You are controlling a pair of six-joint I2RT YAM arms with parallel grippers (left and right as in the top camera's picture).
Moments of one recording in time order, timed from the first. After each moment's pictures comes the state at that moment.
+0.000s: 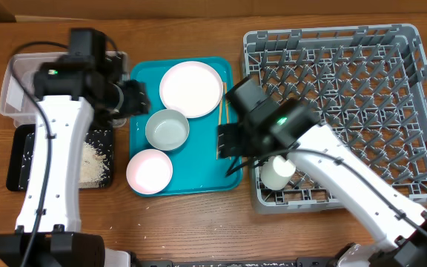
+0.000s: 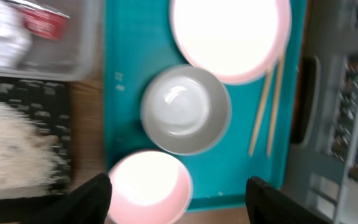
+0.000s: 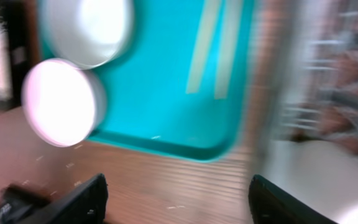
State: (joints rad) left arm 0.02 1.62 1.68 -1.30 0.18 -0.18; right arm 0.73 1.61 1.48 -1.06 -0.13 0.62
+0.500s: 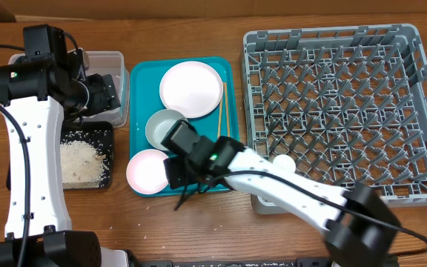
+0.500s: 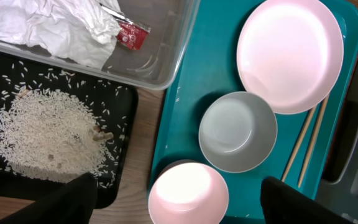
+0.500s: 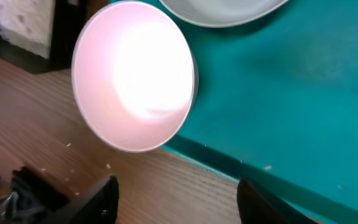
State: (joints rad) left arm 0.16 1.62 1.71 -1.31 0.11 -0.18; right arm 0.98 1.85 1.41 -0.70 -0.15 0.72
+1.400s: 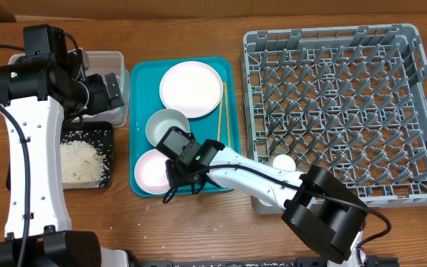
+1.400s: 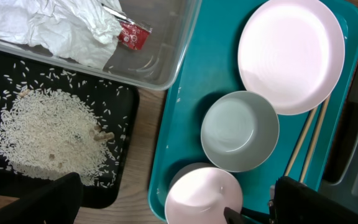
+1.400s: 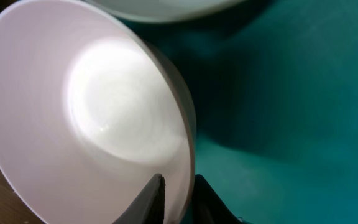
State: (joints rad) left arm 0.16 1.62 1.71 -1.31 0.11 -0.18; right arm 0.98 2.00 1.40 -0.61 -0.12 0.78
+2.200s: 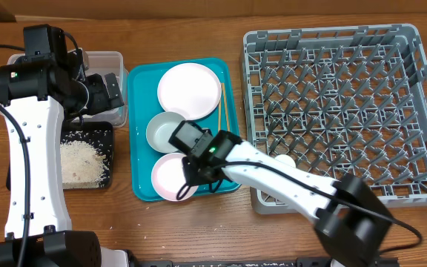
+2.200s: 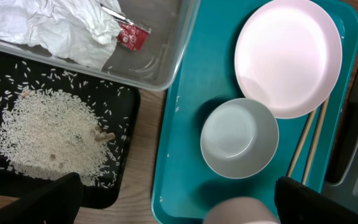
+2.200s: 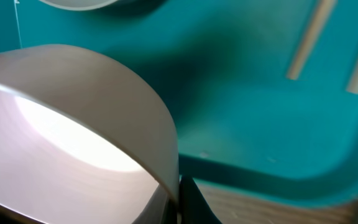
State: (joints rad) left arm 0.16 1.62 1.71 -1.31 0.11 -0.18; right arm 0.93 1.85 1.41 -0.89 -0.07 0.72
